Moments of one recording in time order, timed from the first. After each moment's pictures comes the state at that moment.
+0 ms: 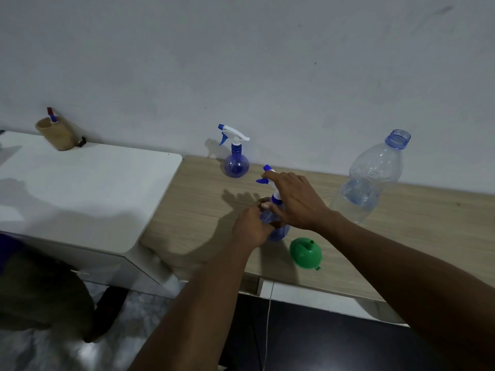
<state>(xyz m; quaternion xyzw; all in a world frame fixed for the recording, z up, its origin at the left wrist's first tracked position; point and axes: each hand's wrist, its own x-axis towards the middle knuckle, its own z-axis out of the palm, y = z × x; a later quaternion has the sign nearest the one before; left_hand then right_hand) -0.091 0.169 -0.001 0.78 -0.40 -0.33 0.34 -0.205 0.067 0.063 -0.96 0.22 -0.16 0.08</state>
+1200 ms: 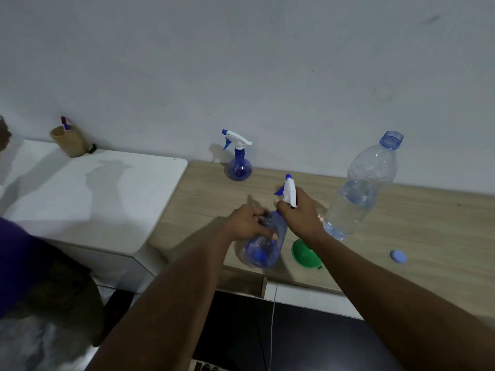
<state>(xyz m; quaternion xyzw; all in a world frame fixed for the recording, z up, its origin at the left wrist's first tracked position) -0.052 0.187 0.032 0.71 -0.46 -0.47 0.25 -0.209 0.110 0.046 -0.69 0.44 -0.31 0.48</state>
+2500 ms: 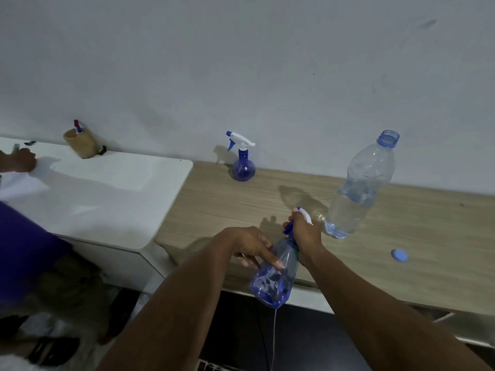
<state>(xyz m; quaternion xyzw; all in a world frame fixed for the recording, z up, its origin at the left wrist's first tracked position) -0.077 0.214 0.044 0.70 -0.42 -0.57 0.05 -0.217 0.133 0.005 -0.39 0.56 -0.33 0.65</state>
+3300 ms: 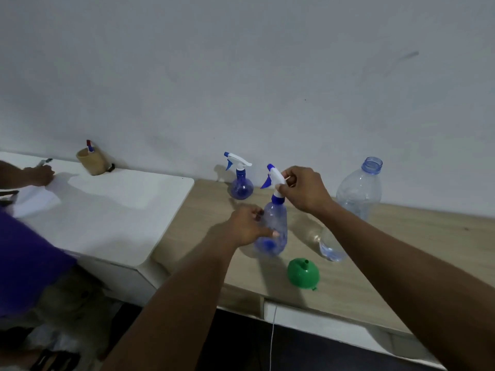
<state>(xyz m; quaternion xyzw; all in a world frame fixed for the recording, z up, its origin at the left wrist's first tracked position) -0.075 0.167 0.079 0.78 -0.43 -0.34 0.30 -0.213 0.048 0.149 -0.81 0.40 -0.23 0.35</state>
